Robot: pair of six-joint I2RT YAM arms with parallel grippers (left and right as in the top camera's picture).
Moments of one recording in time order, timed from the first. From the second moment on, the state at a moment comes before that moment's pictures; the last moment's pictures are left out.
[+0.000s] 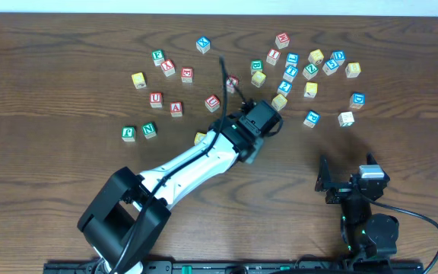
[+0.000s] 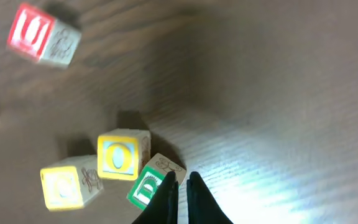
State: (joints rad) left arm -0.79 1.84 1.29 -0.67 -0.24 -0.35; right arm 0.08 0.02 0.01 -0.07 0.04 0.03
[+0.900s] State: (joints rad) left arm -0.77 1.76 1.32 -0.81 -0.24 -0.90; right arm 0.08 0.02 0.01 -0.07 0.04 0.03
